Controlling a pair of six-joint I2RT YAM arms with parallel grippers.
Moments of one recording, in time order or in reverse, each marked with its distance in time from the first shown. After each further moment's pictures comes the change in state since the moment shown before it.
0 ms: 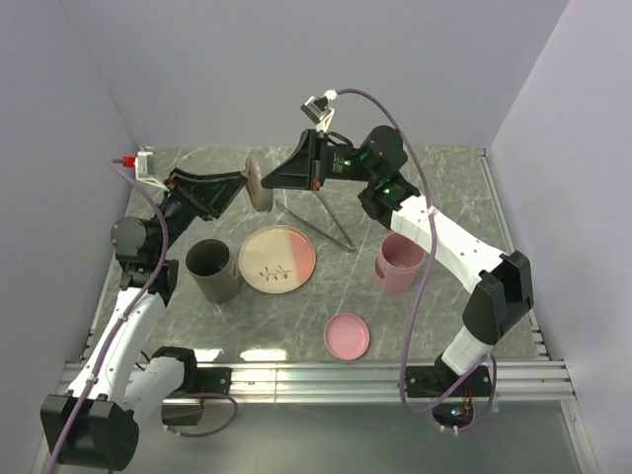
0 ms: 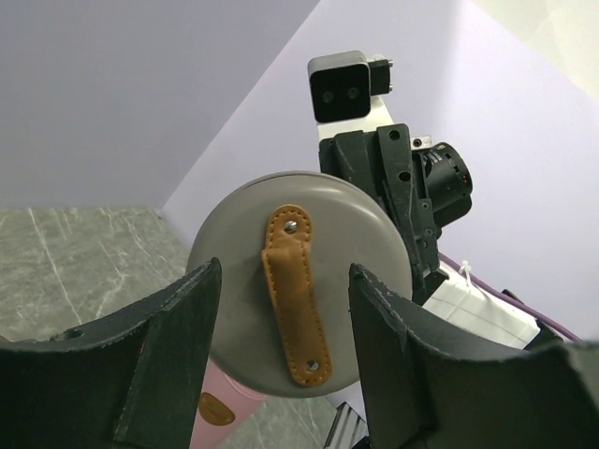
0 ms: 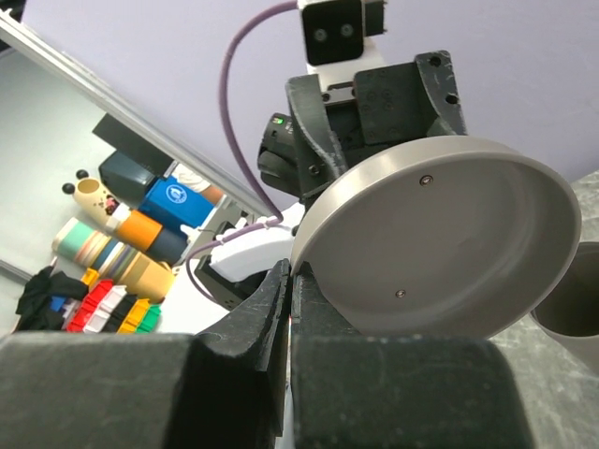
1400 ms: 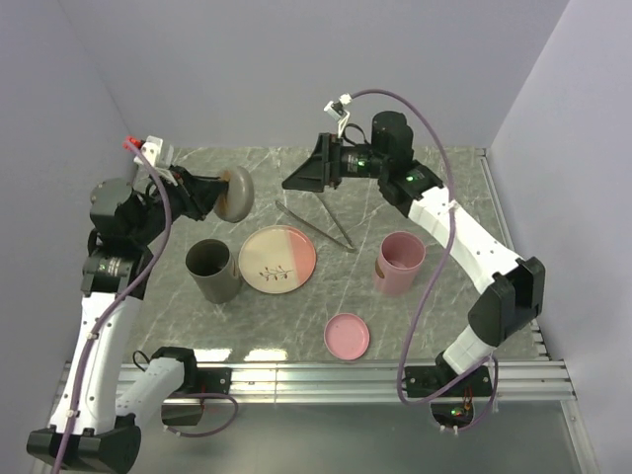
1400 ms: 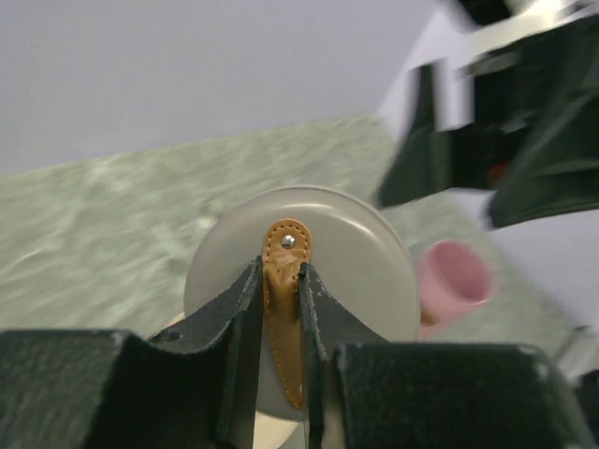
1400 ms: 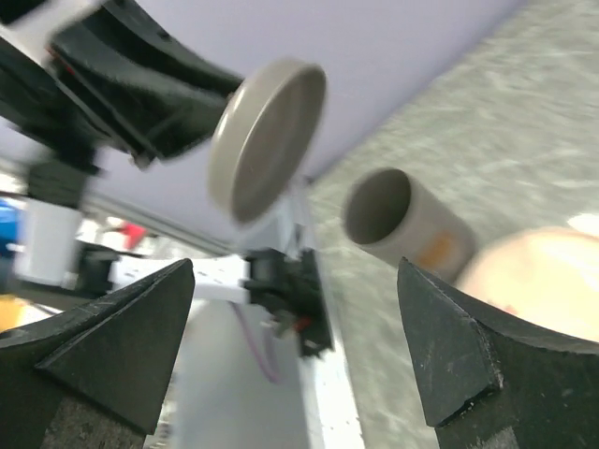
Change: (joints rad) left arm 0.023 -0.027 0.369 -0.911 -0.079 0.741; right arm -0.103 -0.020 0.052 -0.558 0.054 -0.496
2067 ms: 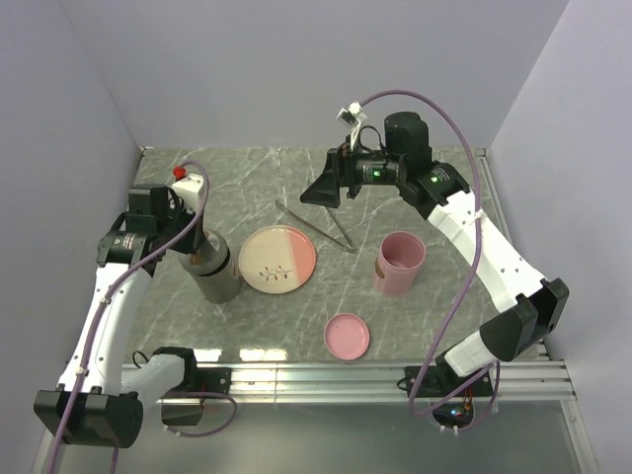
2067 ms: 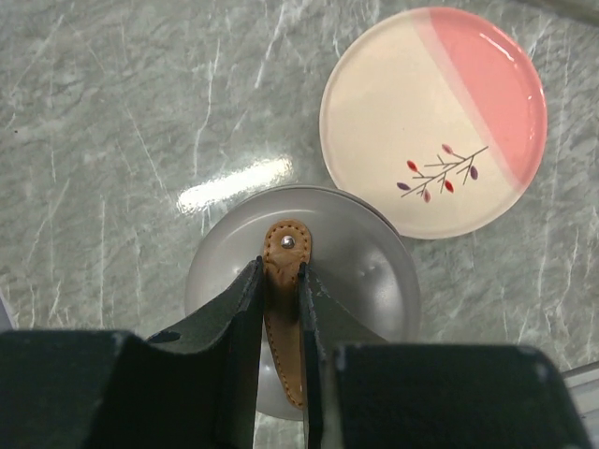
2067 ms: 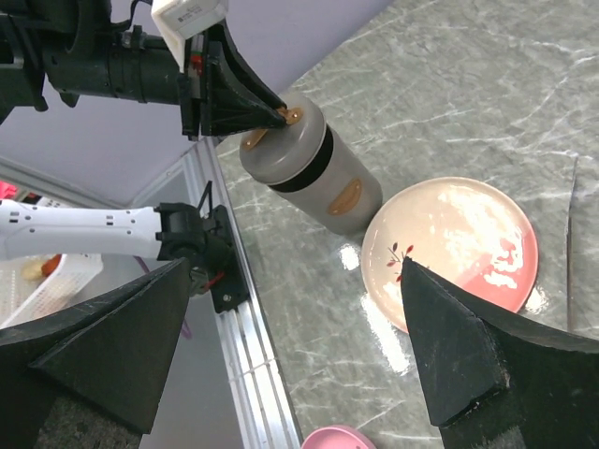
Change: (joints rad) left arm 0.018 0.146 0.020 -0.637 -0.349 0.523; right arm -0.034 -0.111 0.061 -0.443 0.135 -0.430
